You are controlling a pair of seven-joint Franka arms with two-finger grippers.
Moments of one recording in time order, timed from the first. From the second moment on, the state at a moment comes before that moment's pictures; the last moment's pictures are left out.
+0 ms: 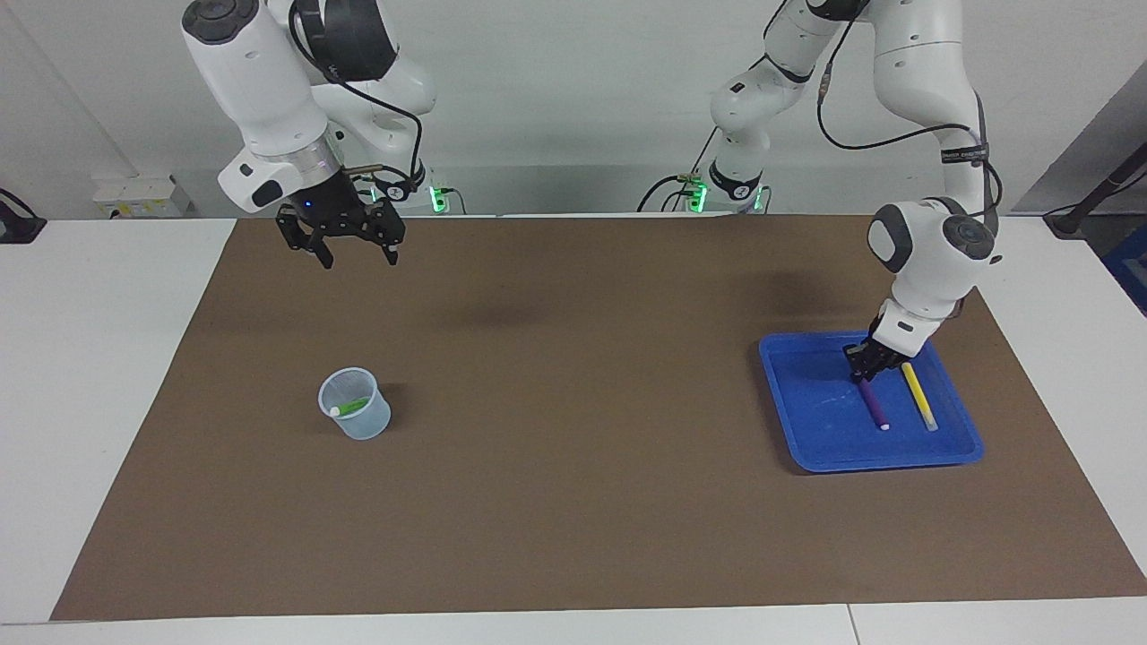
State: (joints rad) left arm 0.57 0.26 -0.46 -2.14 0.14 2.45 0.02; right arm 0.08 -0.10 0.04 -1.81 0.09 1.72 0.15
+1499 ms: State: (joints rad) left arm 0.52 0.26 -0.59 -2.01 0.12 2.45 0.22; right arm 0.09 -0.10 0.04 -1.85 0.28 1.88 0.14
